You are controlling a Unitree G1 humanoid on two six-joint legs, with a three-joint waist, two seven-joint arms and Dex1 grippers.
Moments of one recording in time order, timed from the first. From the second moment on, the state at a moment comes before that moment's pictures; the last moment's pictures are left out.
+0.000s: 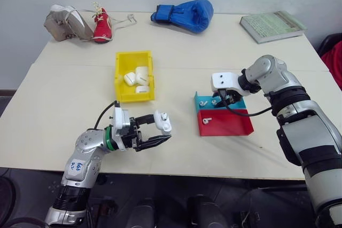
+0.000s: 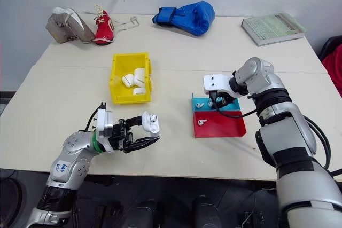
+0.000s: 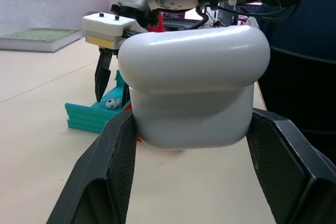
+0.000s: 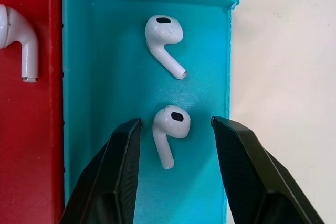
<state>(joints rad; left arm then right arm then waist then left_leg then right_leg) -0.22 0.43 -0.01 -0.13 -0.53 0.11 -1.07 -1.28 -0.54 0.43 1.15 -0.36 -0.20 1.34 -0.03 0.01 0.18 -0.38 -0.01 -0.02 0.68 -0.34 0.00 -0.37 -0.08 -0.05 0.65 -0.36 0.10</state>
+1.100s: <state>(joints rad) -0.23 0.43 -0.01 -0.14 -0.53 0.11 -1.05 -1.23 -0.58 0.33 1.06 -0.25 -0.17 1.45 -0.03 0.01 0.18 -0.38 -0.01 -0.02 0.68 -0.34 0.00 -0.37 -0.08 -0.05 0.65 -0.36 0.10</state>
